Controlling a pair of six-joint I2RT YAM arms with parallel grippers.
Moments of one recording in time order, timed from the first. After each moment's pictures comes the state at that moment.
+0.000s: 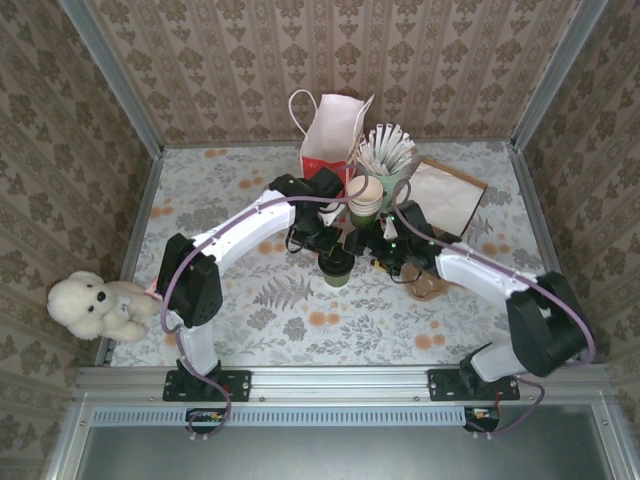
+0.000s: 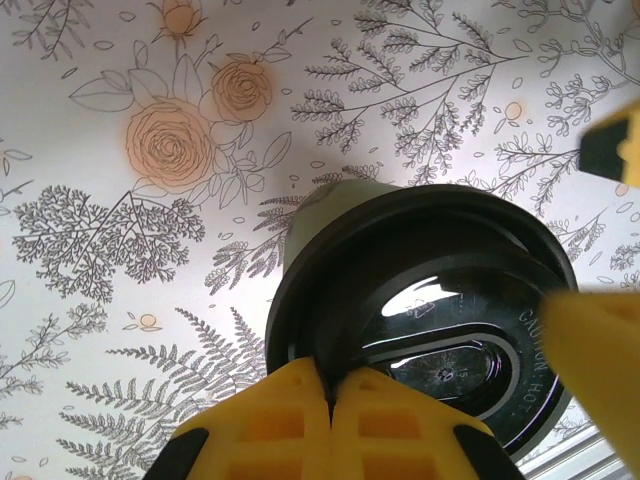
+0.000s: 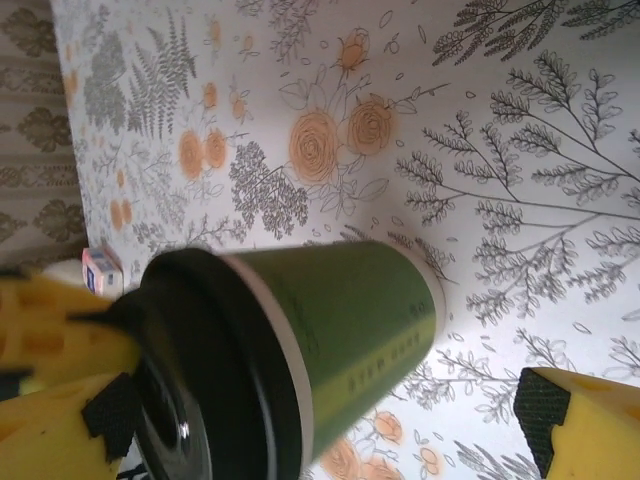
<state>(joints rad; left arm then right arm) -0.78 1.87 1.65 -1.14 0.15 -0.27 0.47 1.40 0.80 -0.21 -0.40 0.85</state>
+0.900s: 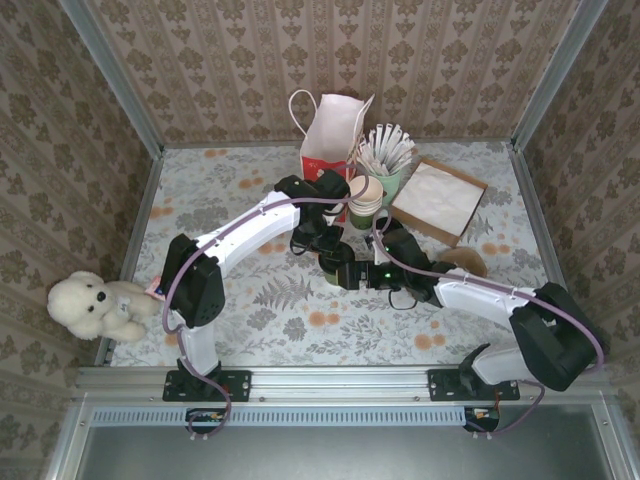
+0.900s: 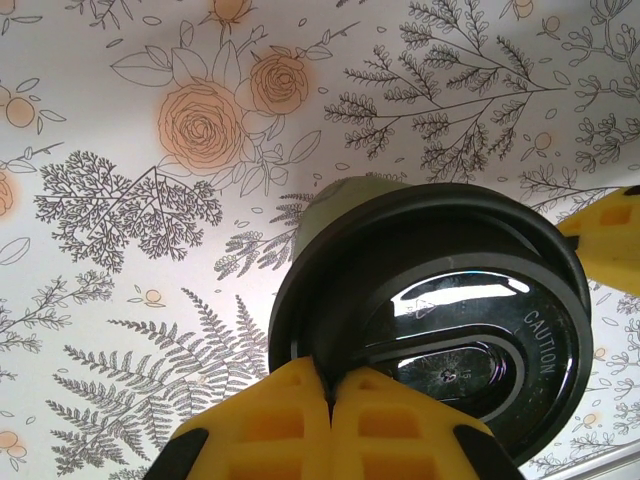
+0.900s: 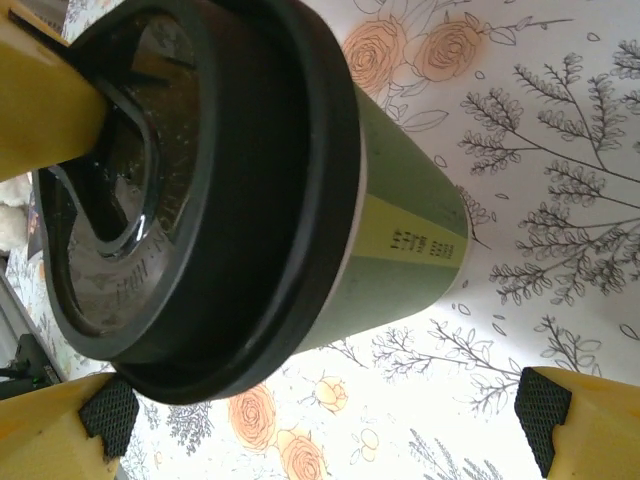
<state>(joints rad) -0.81 1.88 1.68 -1.16 0.08 -0.41 0.60 1.37 0.62 0.01 -0.33 0.59</state>
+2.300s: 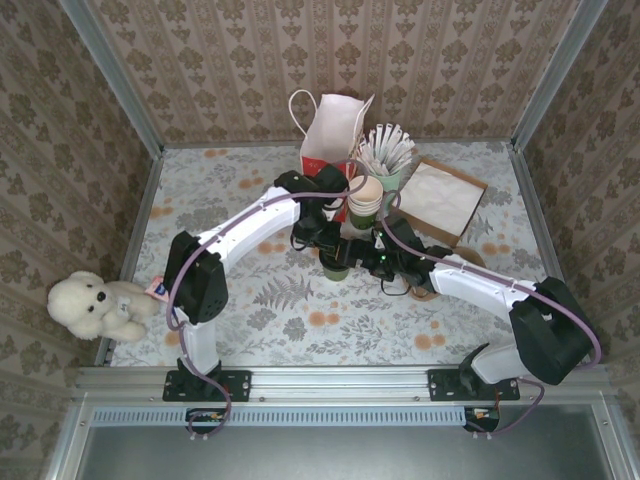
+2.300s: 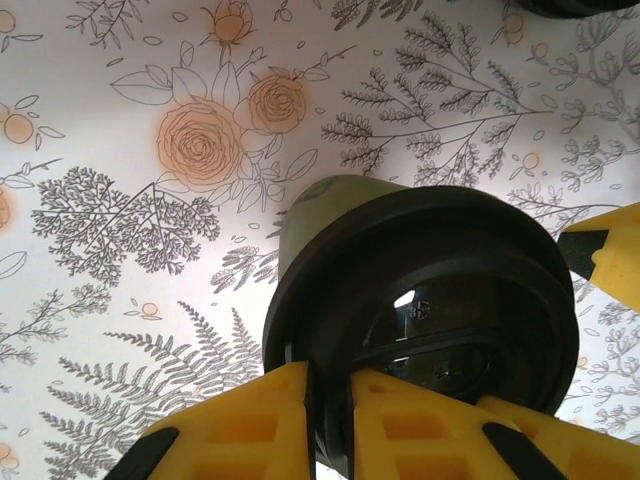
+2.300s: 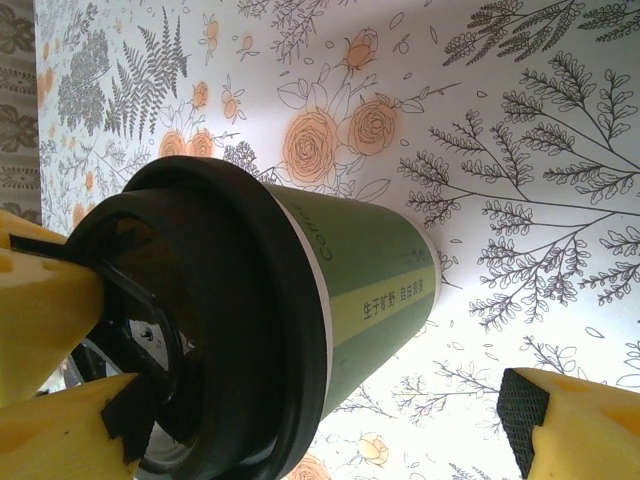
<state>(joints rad) -0.78 1.90 1.72 -1.17 0.12 -0.41 0.59 1.41 0.78 -0.16 -0.21 0.87</state>
